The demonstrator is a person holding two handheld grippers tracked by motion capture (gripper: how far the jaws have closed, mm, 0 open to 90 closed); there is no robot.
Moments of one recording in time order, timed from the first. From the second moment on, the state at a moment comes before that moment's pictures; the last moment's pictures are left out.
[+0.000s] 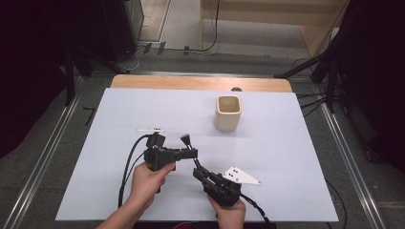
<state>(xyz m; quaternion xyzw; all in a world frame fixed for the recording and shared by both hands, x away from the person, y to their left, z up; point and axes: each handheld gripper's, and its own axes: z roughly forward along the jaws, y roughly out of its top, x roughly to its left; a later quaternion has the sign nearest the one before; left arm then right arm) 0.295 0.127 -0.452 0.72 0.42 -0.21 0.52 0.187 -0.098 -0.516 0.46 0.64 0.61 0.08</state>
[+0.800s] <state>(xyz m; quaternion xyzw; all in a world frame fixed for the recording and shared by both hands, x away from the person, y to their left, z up) 0.296 0.134 -0.447 0.73 0.41 -0.19 0.51 0.205 -0.093 -0.496 0.42 0.71 0.55 0.09</state>
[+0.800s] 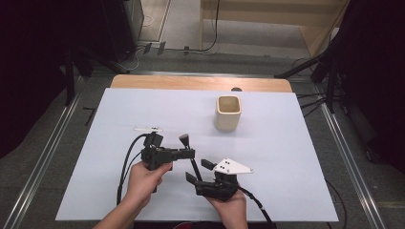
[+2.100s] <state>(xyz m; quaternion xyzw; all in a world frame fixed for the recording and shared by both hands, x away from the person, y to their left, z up) 0.306 0.147 -0.446 0.79 0.38 -0.17 0.46 0.251 -0.104 -0.472 0.33 0.81 0.48 -0.05</state>
